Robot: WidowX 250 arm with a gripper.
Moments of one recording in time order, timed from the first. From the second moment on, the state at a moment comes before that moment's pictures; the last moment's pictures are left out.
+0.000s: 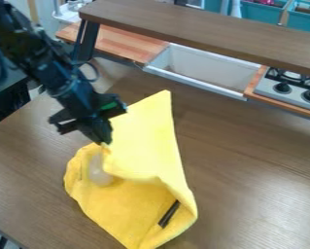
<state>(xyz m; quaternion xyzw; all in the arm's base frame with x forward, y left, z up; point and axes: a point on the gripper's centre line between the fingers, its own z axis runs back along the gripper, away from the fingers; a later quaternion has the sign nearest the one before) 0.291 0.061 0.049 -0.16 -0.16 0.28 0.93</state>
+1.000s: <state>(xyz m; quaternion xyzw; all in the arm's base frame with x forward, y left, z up) 0.261 0.101 0.022 -0.07 -0.14 0.31 0.94</state>
